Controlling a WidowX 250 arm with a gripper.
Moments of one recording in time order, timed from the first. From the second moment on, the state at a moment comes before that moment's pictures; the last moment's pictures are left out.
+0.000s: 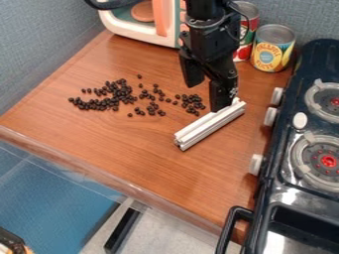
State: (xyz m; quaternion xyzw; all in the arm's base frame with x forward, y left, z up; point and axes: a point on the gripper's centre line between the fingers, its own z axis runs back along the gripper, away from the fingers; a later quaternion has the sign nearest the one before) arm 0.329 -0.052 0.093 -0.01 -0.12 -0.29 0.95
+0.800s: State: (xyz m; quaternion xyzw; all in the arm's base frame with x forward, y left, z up) arm 0.341 -0.053 0.068 0.01 -0.15 -0.31 0.94
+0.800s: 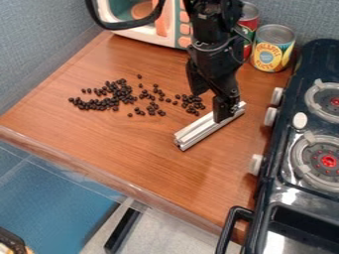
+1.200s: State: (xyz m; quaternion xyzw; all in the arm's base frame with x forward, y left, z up) arm 0.340 -0.046 0.054 -0.01 -0.13 -0.31 0.94
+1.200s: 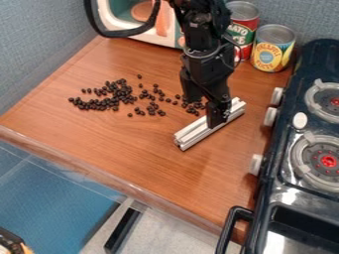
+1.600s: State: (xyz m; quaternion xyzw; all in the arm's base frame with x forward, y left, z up) arm 0.335 -0.043 0.041 -0.01 -0.12 -0.31 0.94
